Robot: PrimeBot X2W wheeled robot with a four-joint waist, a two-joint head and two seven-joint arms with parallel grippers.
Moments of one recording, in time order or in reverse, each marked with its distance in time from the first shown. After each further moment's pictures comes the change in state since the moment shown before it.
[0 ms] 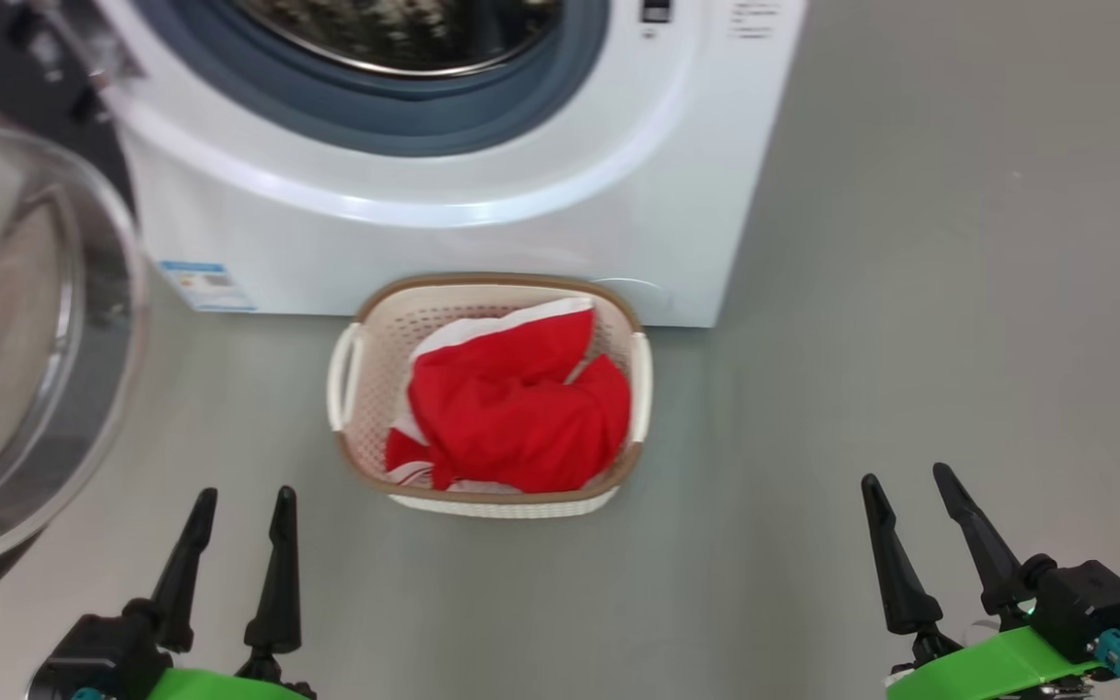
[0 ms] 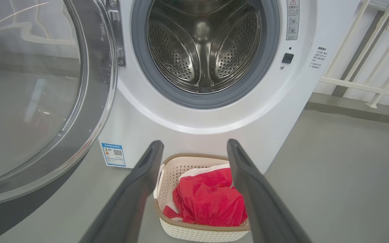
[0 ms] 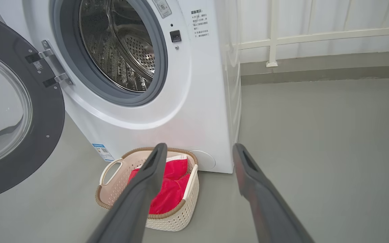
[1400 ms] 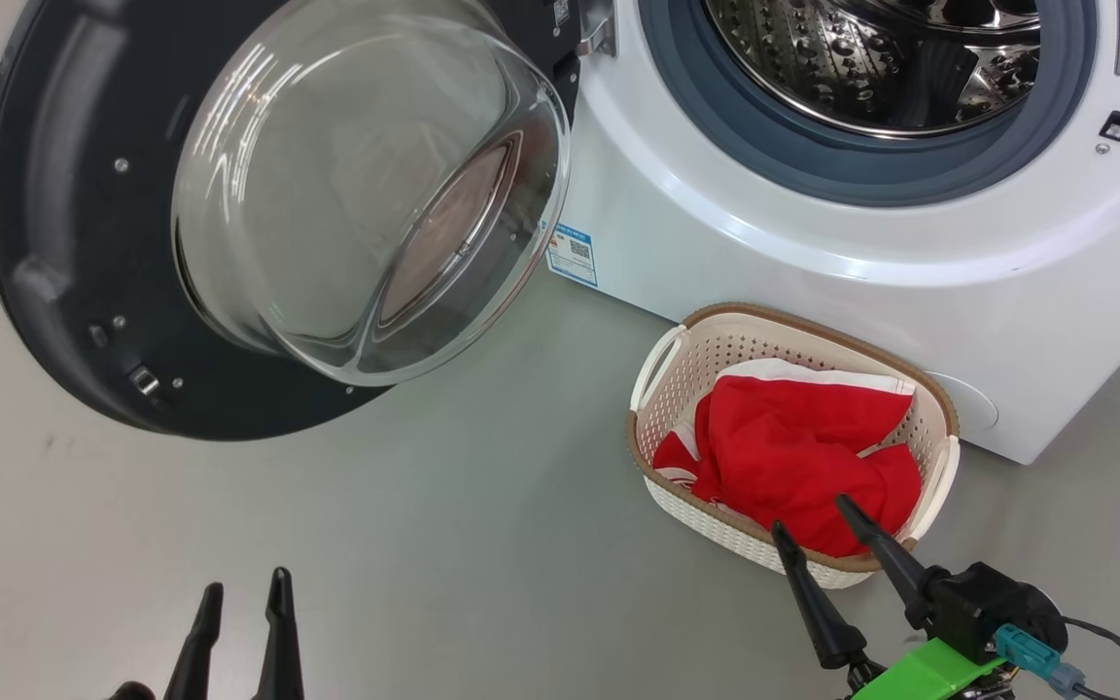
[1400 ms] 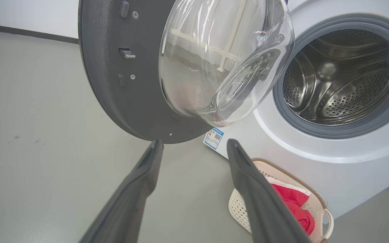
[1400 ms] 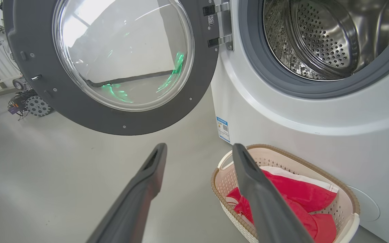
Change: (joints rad) left arm 0.130 -0.007 -0.039 -0.013 -0.217 0.075 0.000; right arm -0.069 -0.086 0.213 0.122 0.010 0.000 0.000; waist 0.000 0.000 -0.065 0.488
